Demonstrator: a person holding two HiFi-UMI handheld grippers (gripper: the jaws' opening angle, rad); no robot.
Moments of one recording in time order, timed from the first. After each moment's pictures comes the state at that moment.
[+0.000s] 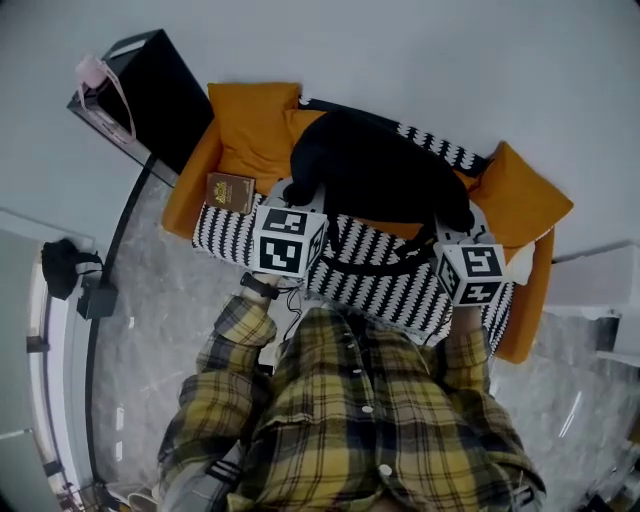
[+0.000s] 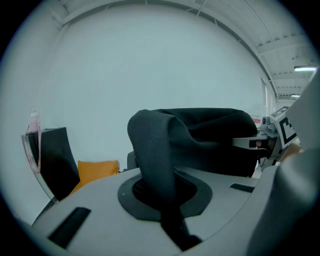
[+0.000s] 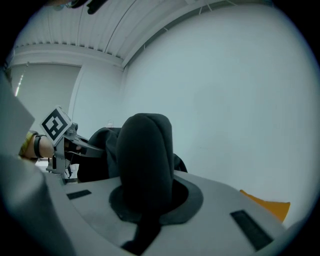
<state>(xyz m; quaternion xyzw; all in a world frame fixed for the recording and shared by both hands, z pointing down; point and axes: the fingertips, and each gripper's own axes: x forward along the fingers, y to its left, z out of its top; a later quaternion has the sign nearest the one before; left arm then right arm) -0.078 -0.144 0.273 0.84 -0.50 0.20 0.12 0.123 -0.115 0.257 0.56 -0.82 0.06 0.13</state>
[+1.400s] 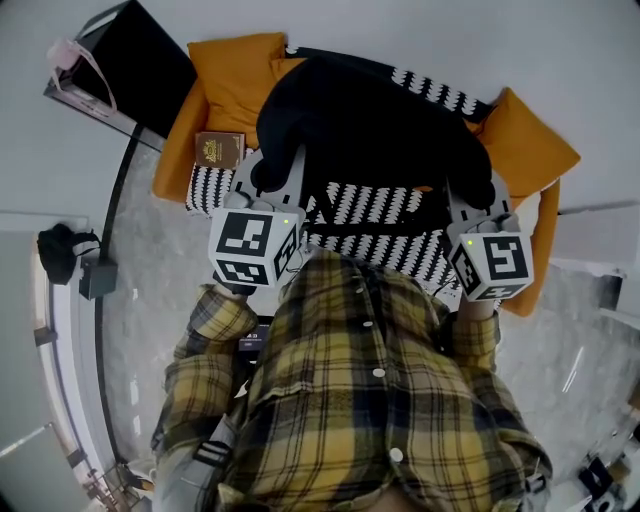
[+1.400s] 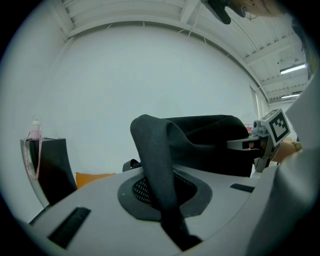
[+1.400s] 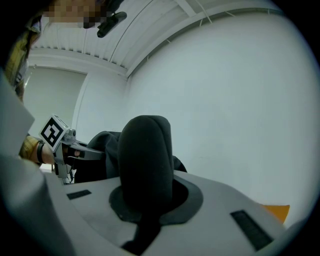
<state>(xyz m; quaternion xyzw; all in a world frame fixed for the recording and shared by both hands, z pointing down) -0.086 -0.094 0.228 0.86 -0.48 0.13 0.07 0.118 -0.070 0.216 0.55 -0.83 0.03 0.09</state>
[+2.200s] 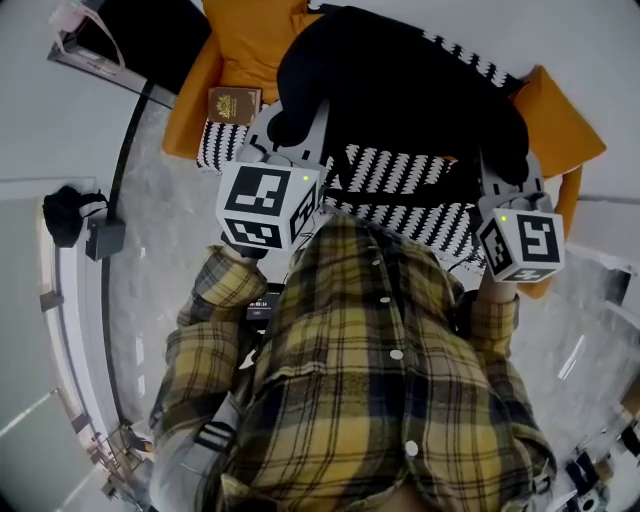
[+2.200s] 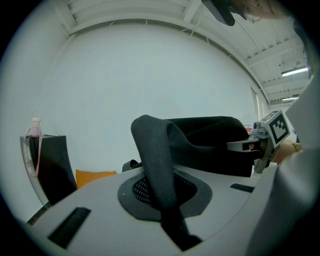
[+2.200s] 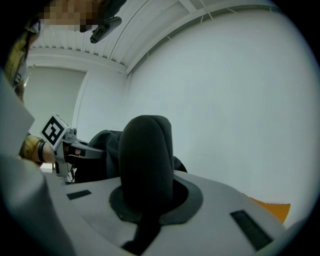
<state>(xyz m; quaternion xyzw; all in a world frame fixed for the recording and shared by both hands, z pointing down) -0.095 -0.098 0.233 0.86 -0.48 0.13 0.08 0.110 -0.074 0.224 0.55 -0.83 0.04 0.10</state>
